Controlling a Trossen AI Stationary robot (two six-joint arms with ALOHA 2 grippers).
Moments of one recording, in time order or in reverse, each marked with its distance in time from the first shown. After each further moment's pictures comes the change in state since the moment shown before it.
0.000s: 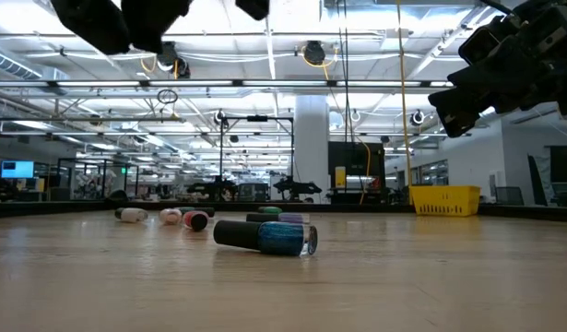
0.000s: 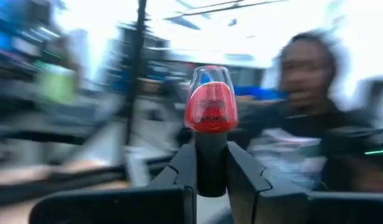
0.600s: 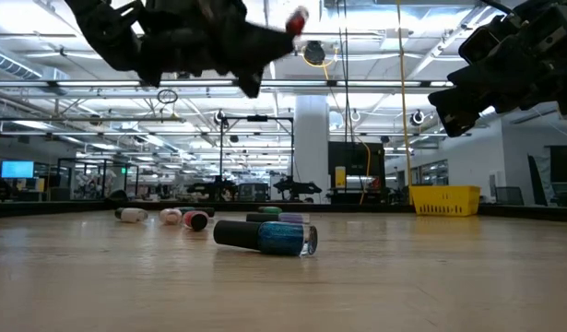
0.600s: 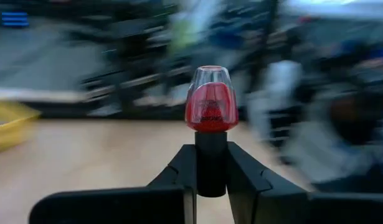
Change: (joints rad) left arm 0.235 -0.032 -0.030 -0.313 -0.110 0.125; right arm 0.000 -0.001 0.000 0.001 0.000 0.000
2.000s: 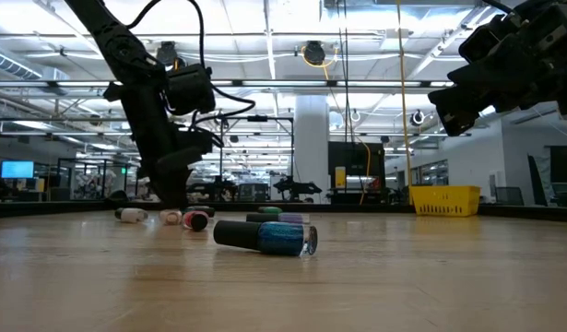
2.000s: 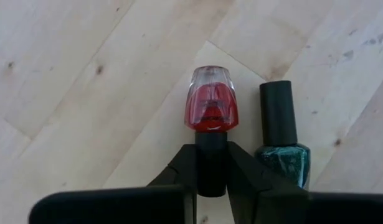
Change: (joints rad) left arm 0.187 0.048 0.000 -1.134 -0.598 -0.143; right arm 0.000 0.000 0.000 0.008 -0.004 0.003
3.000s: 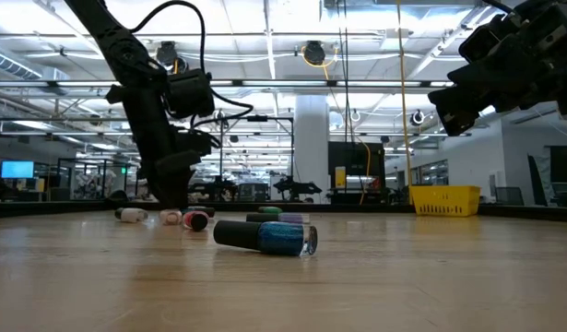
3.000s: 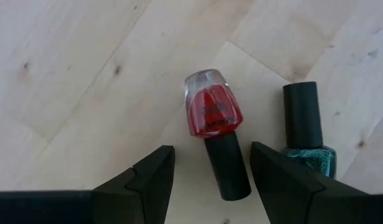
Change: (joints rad) left arm 0.045 0.000 0.002 -0.033 0.018 0.032; right arm 0.000 0.000 0.000 0.000 0.000 -0.004
